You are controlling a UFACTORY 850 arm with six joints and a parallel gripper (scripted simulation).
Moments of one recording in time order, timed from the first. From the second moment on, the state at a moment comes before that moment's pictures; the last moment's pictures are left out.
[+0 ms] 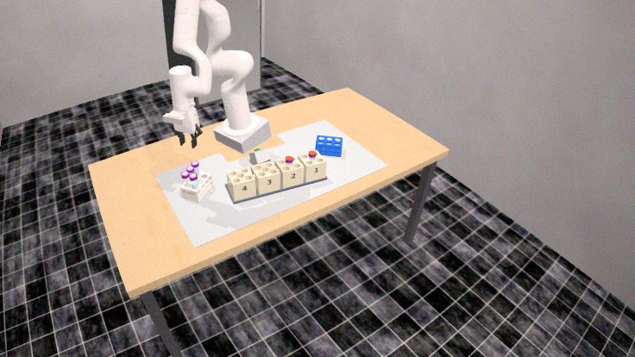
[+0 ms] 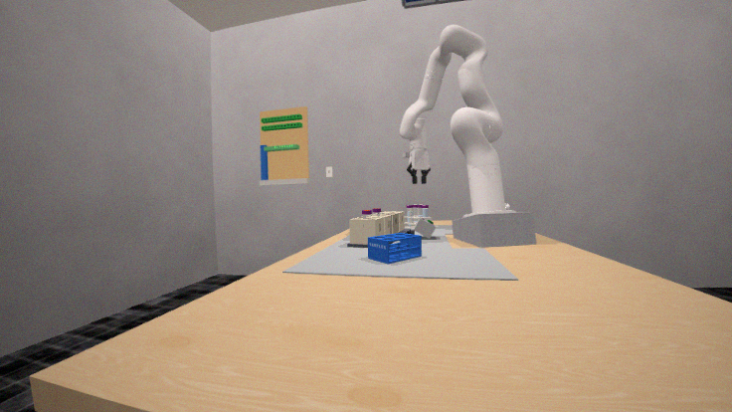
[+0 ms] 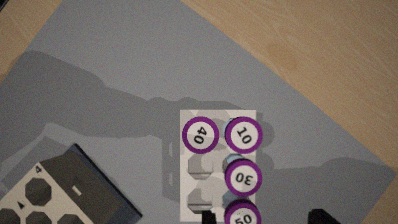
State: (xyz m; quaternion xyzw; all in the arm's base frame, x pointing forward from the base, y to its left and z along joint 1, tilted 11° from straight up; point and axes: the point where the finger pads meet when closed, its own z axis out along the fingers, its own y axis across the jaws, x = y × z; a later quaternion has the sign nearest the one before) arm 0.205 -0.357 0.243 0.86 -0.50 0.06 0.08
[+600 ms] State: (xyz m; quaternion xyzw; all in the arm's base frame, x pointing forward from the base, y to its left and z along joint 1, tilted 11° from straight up) arm 0.201 -0.367 0.242 0.86 -0.50 0.06 0.07
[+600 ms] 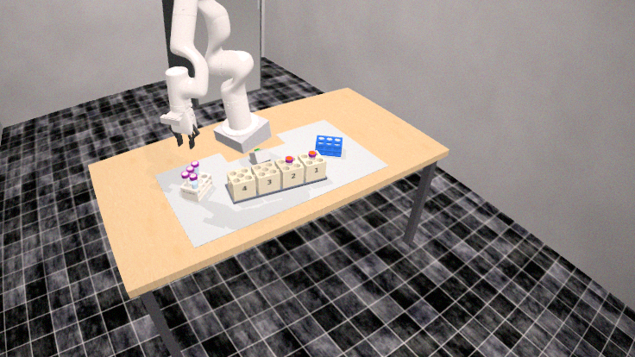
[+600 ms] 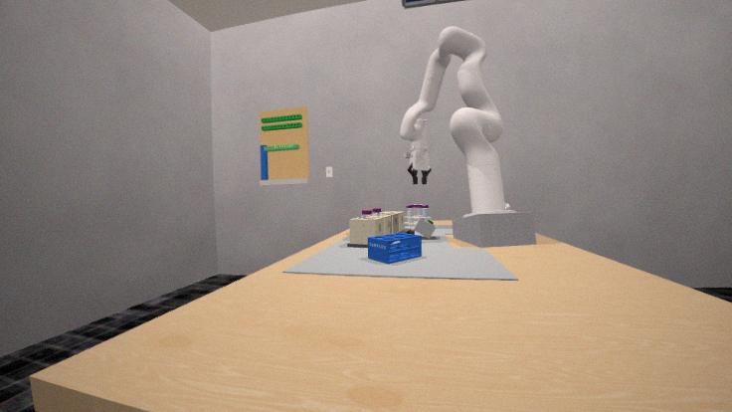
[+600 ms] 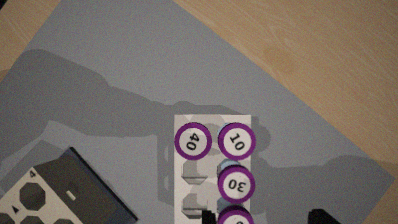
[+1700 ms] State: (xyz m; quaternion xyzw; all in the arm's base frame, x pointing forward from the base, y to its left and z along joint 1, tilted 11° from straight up) arm 0.203 -0.377 0.186 0.86 -0.50 0.06 0.07
